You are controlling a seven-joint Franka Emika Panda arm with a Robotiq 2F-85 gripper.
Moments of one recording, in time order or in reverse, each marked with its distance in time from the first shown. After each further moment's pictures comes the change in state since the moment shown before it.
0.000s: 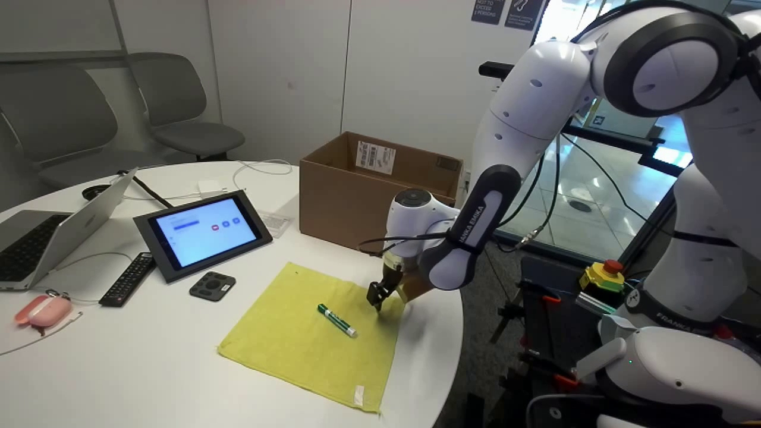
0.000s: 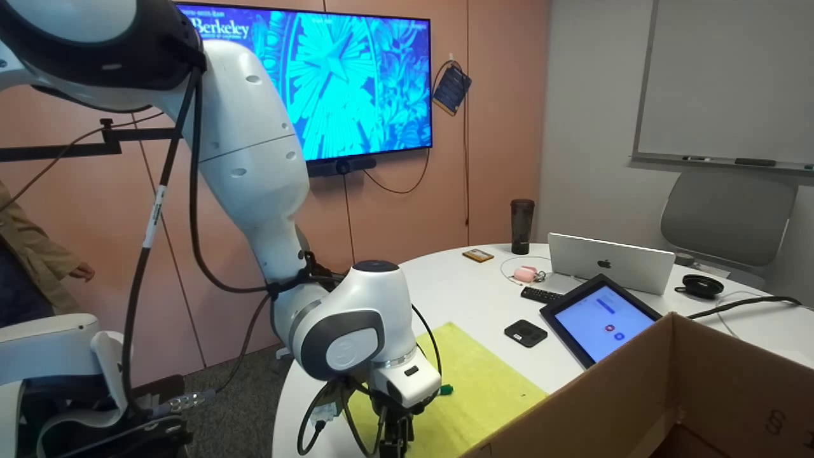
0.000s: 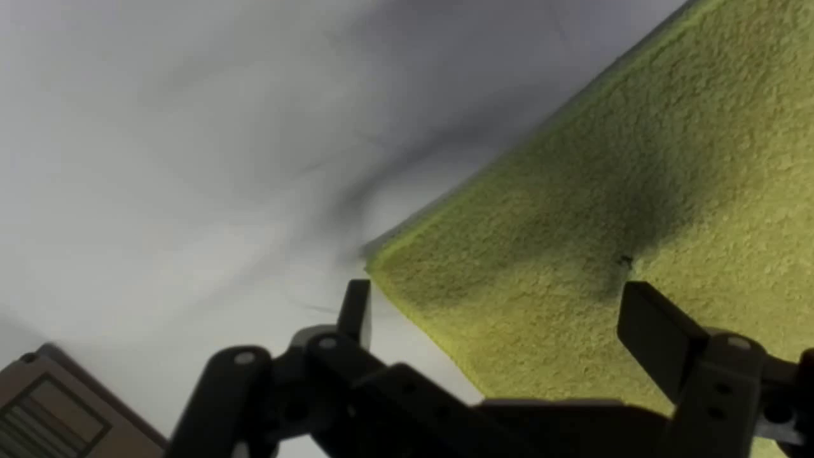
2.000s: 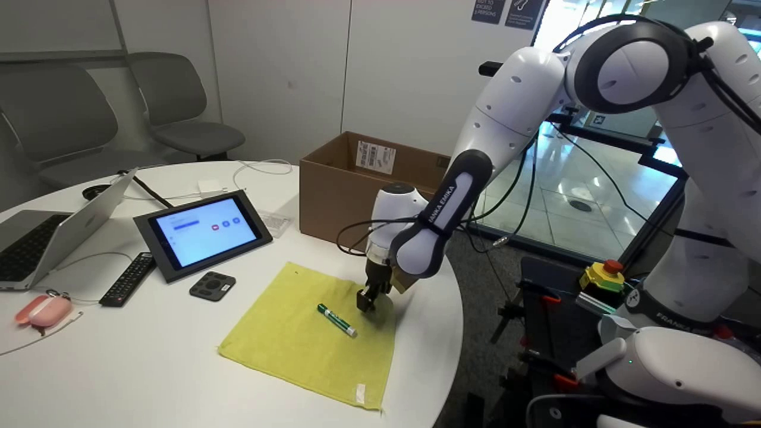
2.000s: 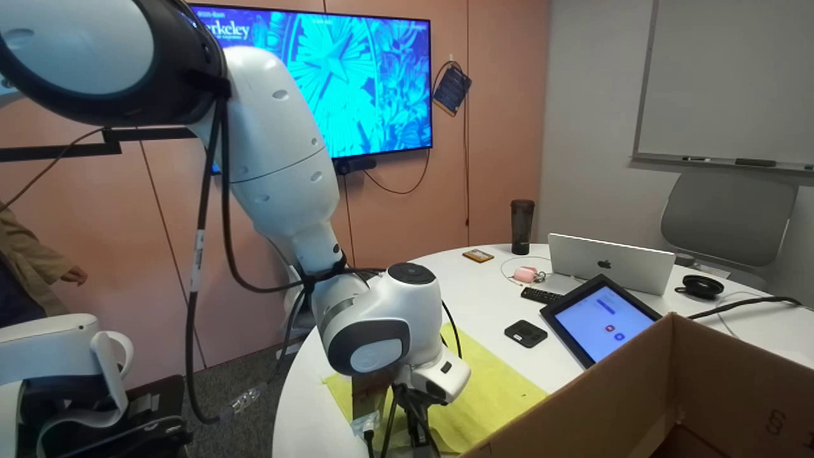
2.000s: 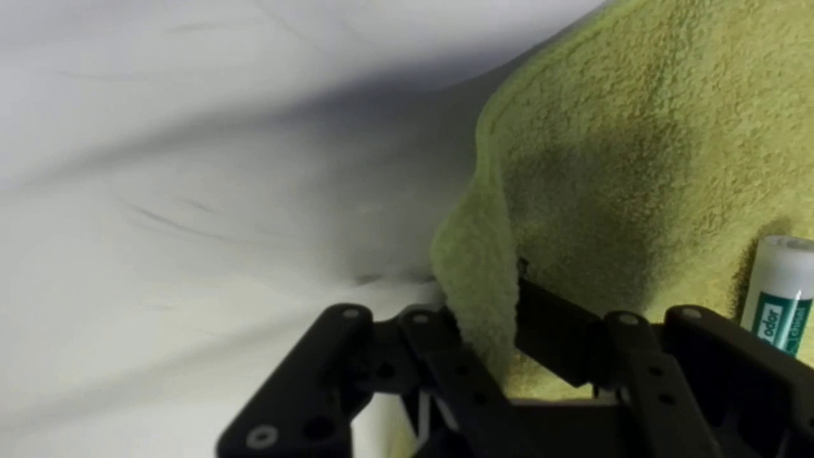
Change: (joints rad) arm -0.230 0.065 0.220 0.155 0.142 -0.065 -0.516
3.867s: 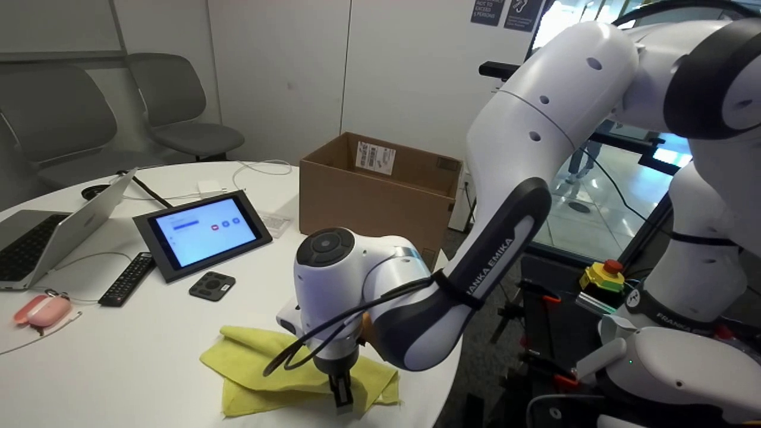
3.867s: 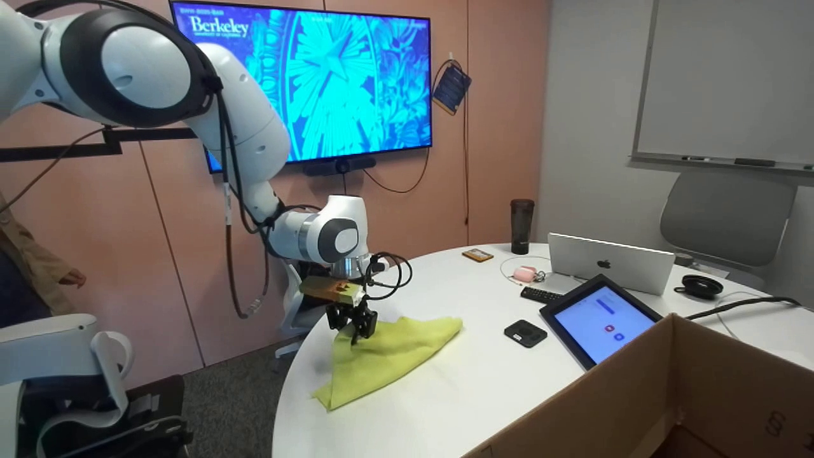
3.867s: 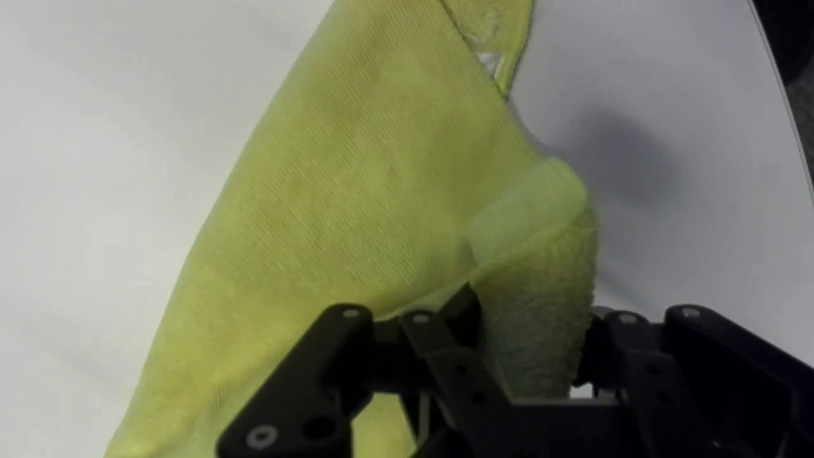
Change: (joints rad) arm 0.374 -0.002 0.080 0.263 -0.316 -0.409 -0.252
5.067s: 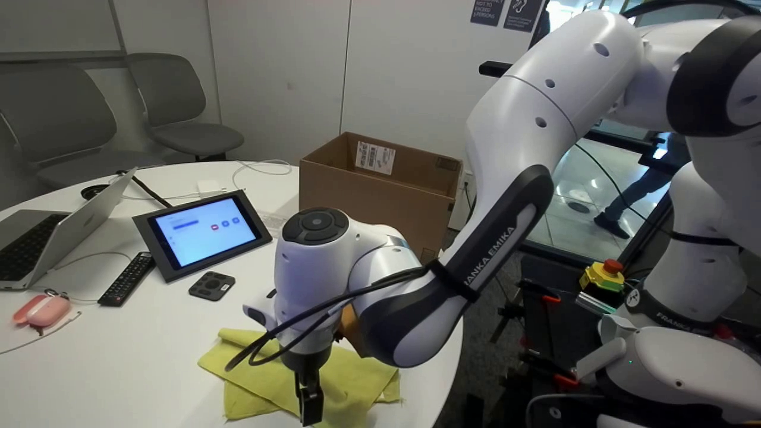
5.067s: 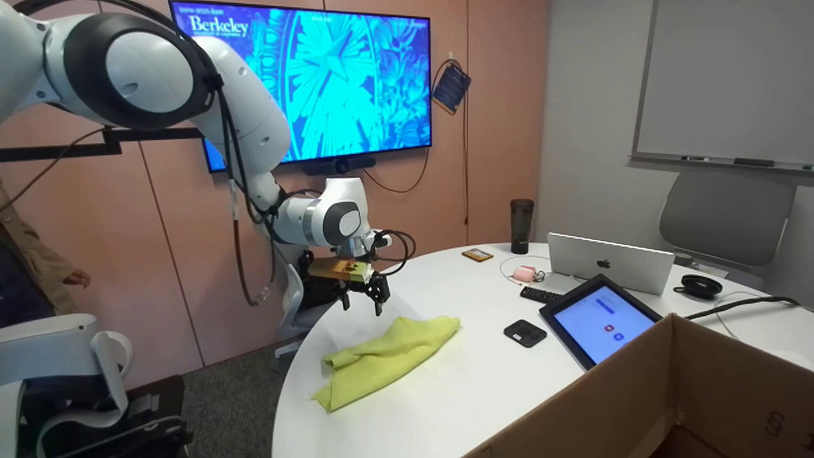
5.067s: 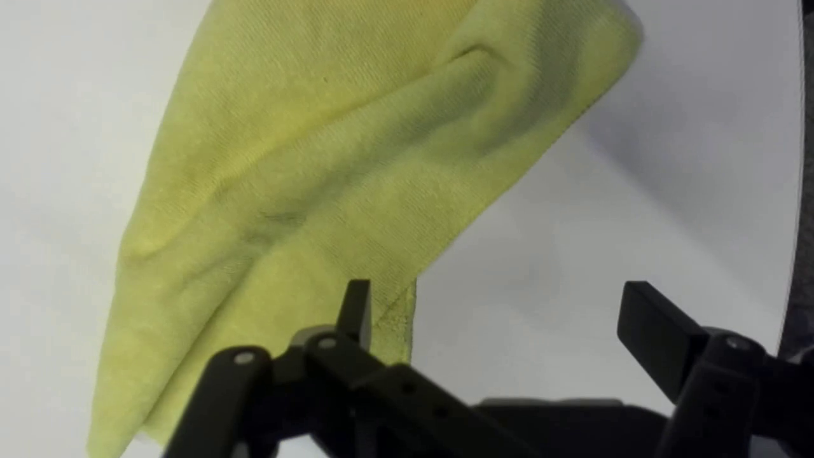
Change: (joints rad) arm -0.014 0.001 0.045 0.083 -0.040 0.071 -0.021
